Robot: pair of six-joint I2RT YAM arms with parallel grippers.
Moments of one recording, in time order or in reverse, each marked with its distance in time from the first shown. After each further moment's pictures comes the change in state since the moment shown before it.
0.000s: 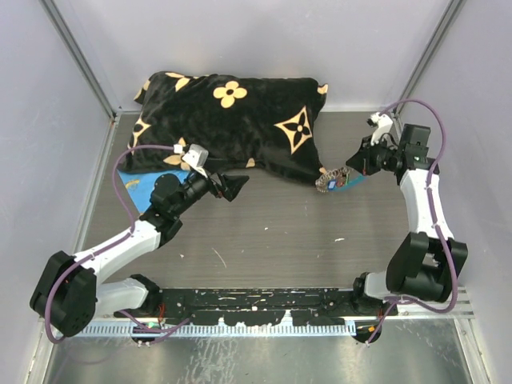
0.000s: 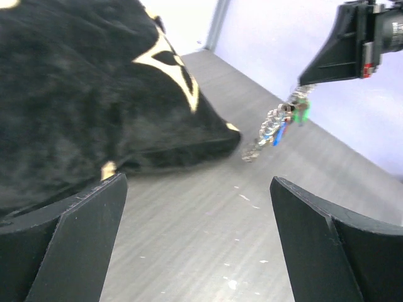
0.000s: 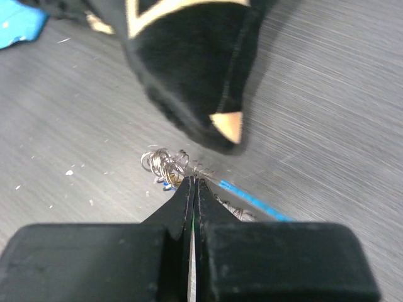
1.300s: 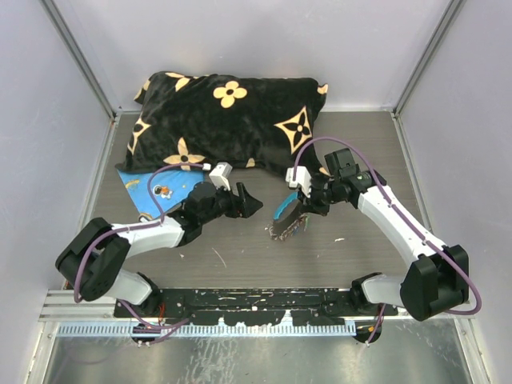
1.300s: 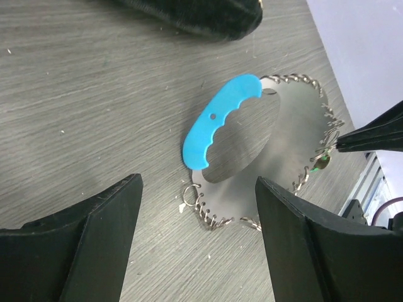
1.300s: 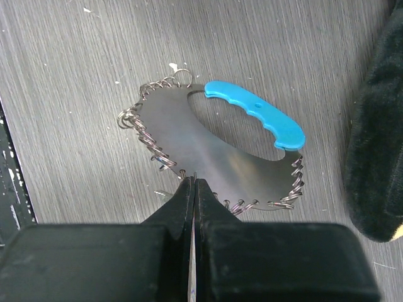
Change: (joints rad) left arm -0.149 0.254 -0.014 -0.144 -0.090 -0.409; right arm 0.605 -0.132 -0.155 -0.261 0.156 -0.537
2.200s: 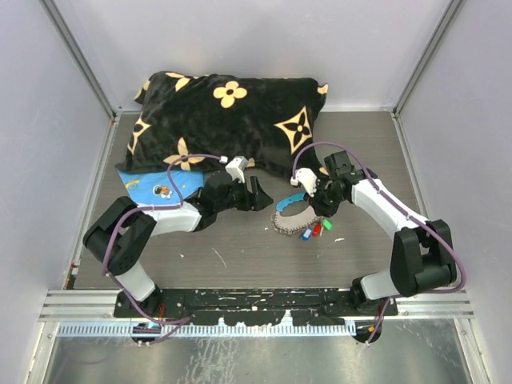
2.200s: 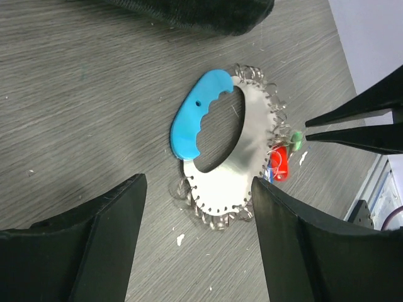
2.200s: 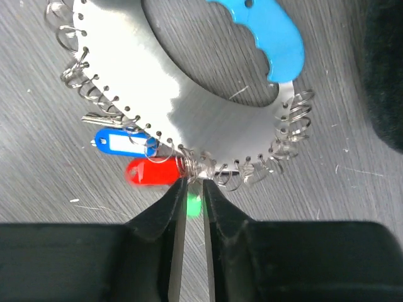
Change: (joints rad) left arm 0.000 0.236 0.189 -0.040 0.075 0.006; right arm -0.072 0.135 -0.058 0.058 0.271 0.059
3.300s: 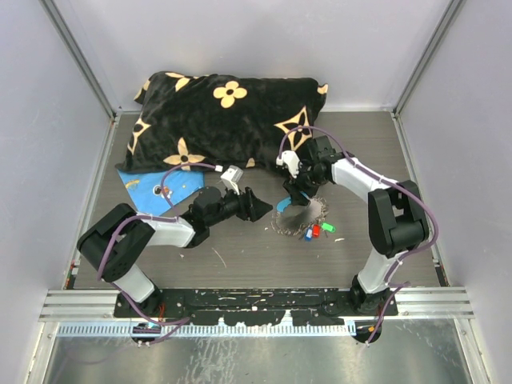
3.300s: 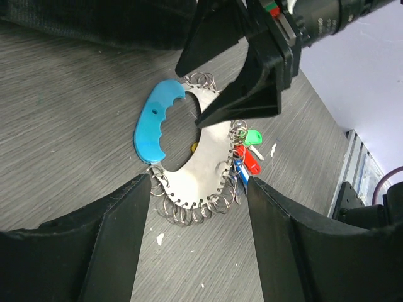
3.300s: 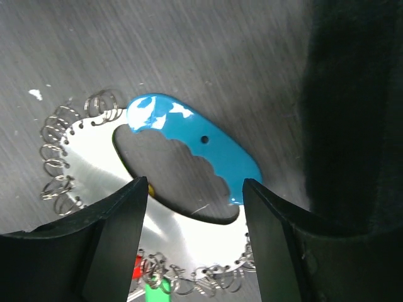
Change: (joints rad) left arm -0.036 -0.045 -0.201 0.379 0.031 0.057; right arm 0.037 0.320 0.196 0.166 -0.125 0.116
